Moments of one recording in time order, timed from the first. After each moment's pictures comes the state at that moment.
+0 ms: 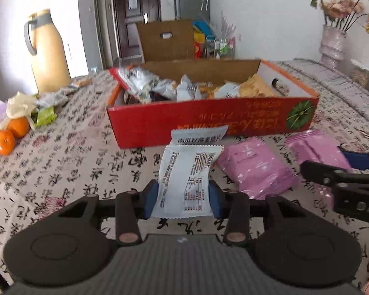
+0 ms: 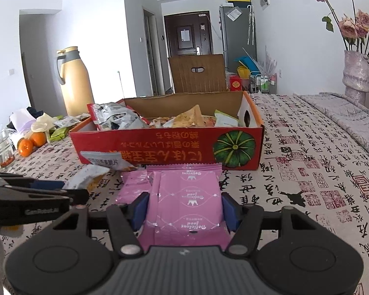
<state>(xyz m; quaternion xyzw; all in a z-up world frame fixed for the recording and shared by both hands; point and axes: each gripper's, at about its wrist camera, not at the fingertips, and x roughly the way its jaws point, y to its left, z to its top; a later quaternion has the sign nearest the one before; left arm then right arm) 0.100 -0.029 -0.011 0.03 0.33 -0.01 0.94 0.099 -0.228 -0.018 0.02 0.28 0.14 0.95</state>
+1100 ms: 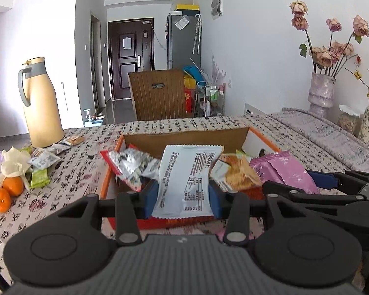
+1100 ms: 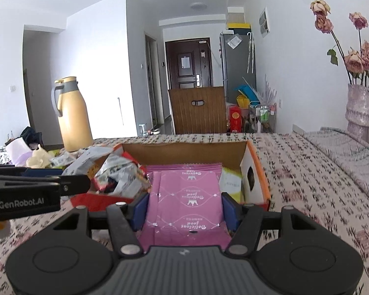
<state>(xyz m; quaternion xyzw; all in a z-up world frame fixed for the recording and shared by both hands) 0.136 -0.039 0.056 0.02 0.23 -0.04 0.97 0.149 -0.219 0.028 0.02 0.21 0.13 0.97</state>
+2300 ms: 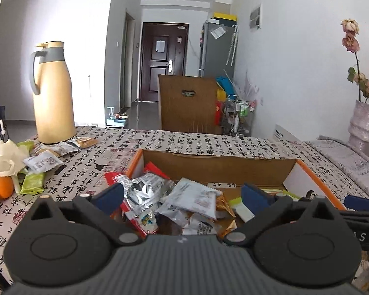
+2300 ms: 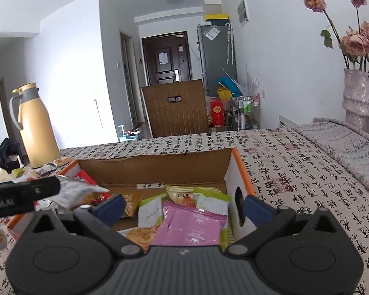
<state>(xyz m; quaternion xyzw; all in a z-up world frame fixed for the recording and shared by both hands) 0.235 -0.014 0.035 -0.04 0.21 0.03 0.98 0.261 -0.227 0.009 0.05 0.23 0.08 0.97</state>
